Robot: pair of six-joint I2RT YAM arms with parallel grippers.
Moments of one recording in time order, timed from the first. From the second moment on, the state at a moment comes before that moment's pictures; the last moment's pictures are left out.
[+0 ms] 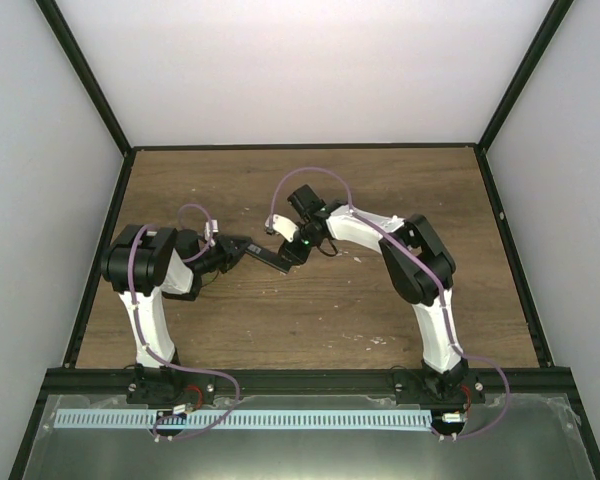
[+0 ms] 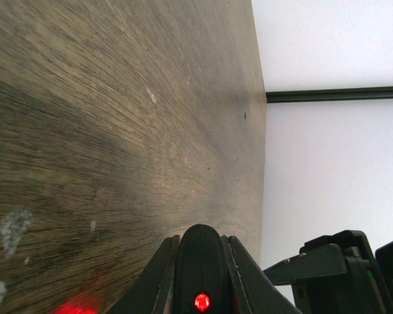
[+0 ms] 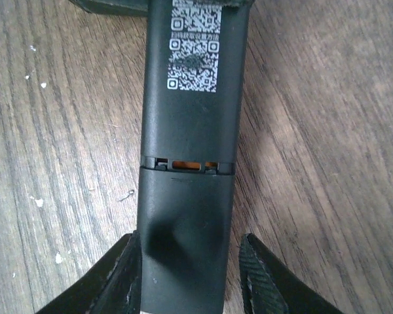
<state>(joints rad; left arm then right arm) -0.09 2.03 0.50 1.15 0.77 -1.19 0.69 2.10 1.51 -0.54 -0.45 -0.43</state>
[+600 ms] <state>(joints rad) -0.08 2.03 0.50 1.15 0.77 -1.19 0.69 2.15 1.56 -0.55 -0.48 -0.41</state>
